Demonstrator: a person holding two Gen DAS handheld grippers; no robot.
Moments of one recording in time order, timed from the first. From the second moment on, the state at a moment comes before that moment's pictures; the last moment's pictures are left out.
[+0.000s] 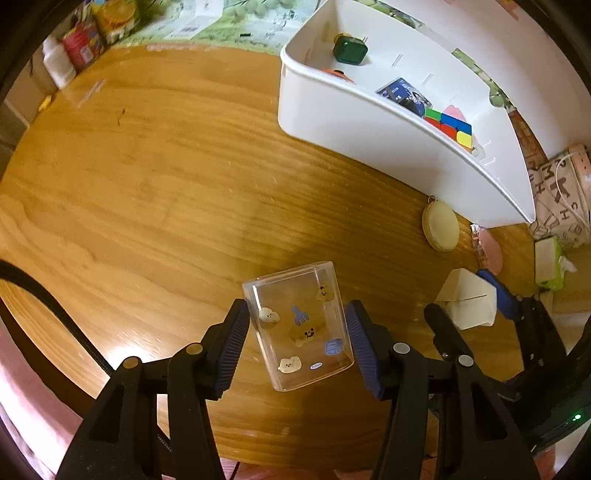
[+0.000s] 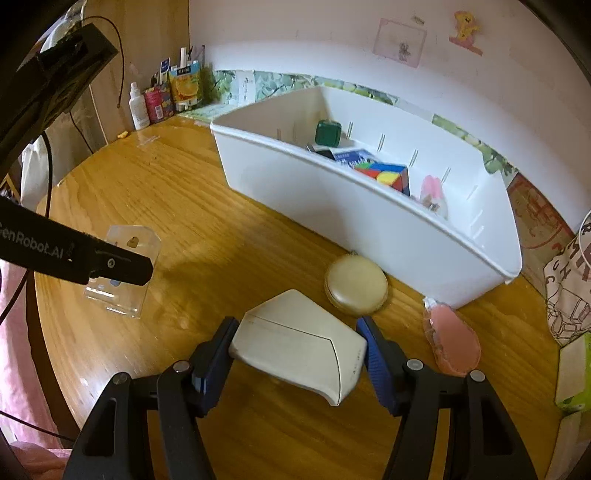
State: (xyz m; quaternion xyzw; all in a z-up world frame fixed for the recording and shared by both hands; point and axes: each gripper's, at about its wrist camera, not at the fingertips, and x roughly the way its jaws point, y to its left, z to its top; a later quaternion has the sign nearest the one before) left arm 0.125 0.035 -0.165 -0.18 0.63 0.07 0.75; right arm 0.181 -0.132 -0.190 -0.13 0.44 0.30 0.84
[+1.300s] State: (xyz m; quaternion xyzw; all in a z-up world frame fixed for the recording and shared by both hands) left arm 0.257 0.047 -0.069 -0.05 0.53 -0.05 0.84; right arm 0.290 -0.122 -0.085 -0.07 0.37 0.18 0.91
